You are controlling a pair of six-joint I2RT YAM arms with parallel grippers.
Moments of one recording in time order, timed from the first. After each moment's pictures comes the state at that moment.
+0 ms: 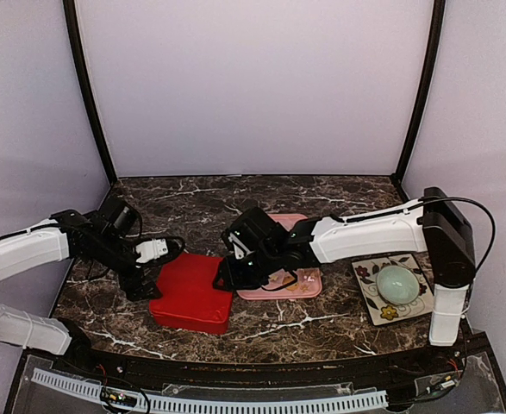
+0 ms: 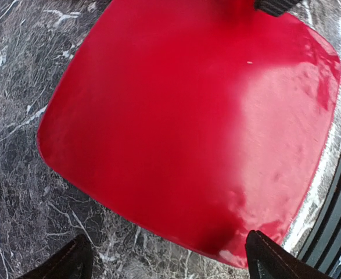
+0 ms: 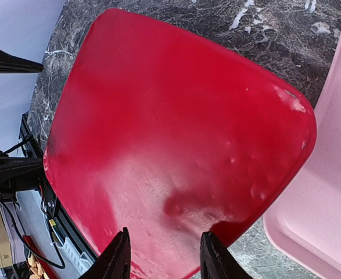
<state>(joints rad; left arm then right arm) -0.54 1.12 0.79 -0.82 0.19 0.61 1.11 1.95 1.39 -0.28 -0.20 0.77</state>
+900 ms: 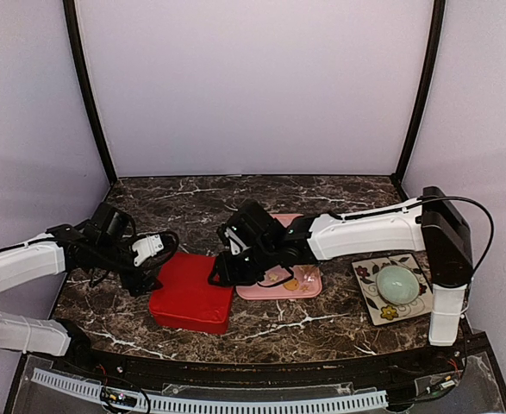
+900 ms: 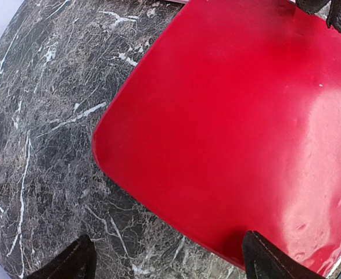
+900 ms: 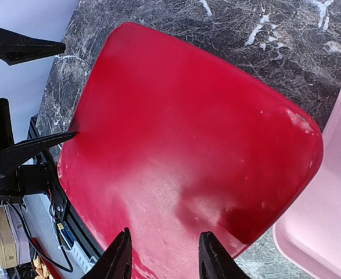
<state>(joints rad) -0.49 1.08 0.66 -0.58 0.10 0.60 1.11 1.97 1.43 -0.29 -0.21 0.76</state>
